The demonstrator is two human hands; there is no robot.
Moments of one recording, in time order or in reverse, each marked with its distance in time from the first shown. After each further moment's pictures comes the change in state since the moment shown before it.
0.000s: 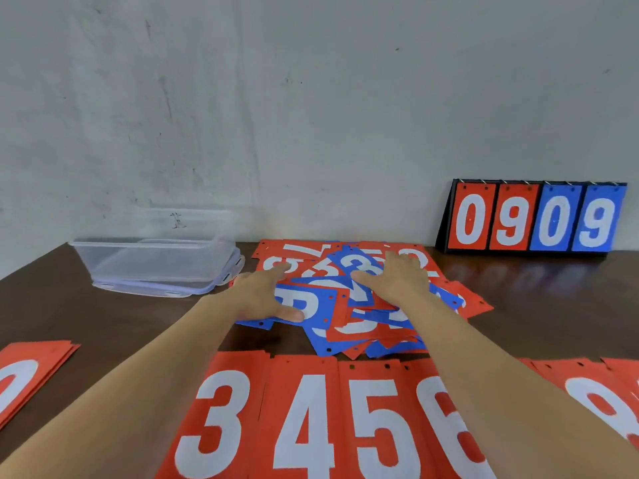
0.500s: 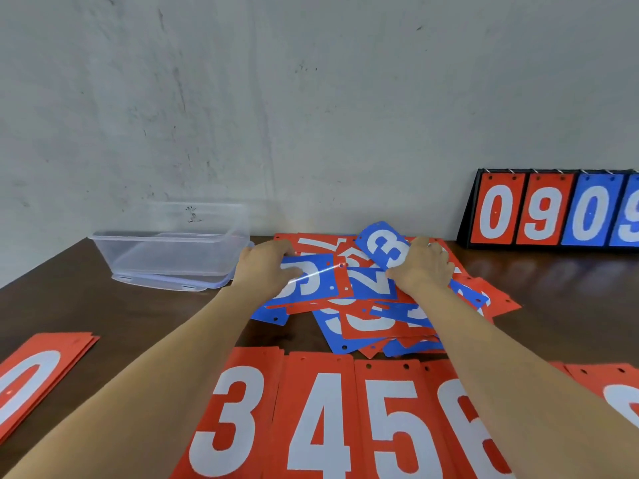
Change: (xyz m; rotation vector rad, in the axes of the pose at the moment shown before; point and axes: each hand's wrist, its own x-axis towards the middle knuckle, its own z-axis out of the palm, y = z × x) left_hand 0.012 0.002 -0.006 0.050 0.542 0.033; right_hand 0.019 -0.004 0.007 0.084 0.175 0.165
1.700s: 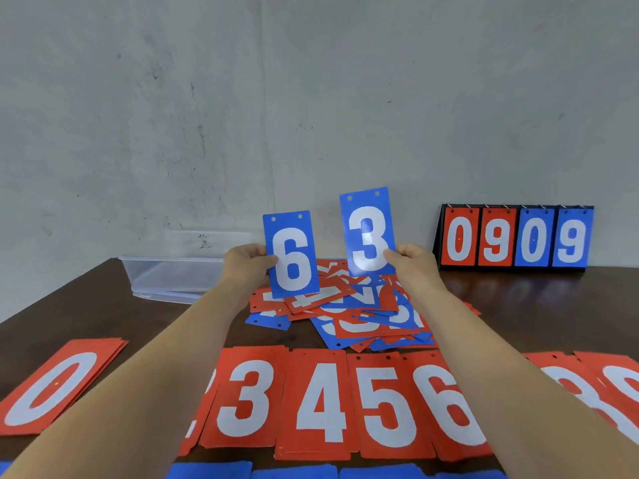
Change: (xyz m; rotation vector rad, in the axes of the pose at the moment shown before) left_hand -0.040 0.024 -0.070 -1.063 0.091 -0.485; right_hand -0.079 -0.003 -0.077 0.927 -0.037 -0.064
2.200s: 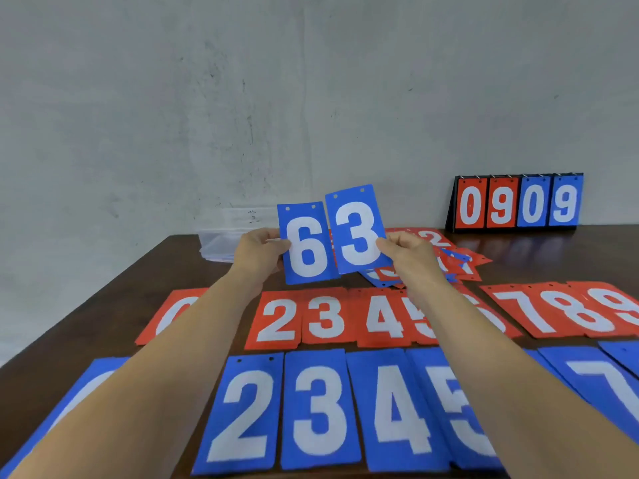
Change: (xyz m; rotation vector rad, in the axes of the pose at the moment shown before) left_hand -0.102 0.006 -0.120 -0.063 -0.115 0.074; right_hand -0.169 -0.039 0.054 0.145 -0.050 -0.049
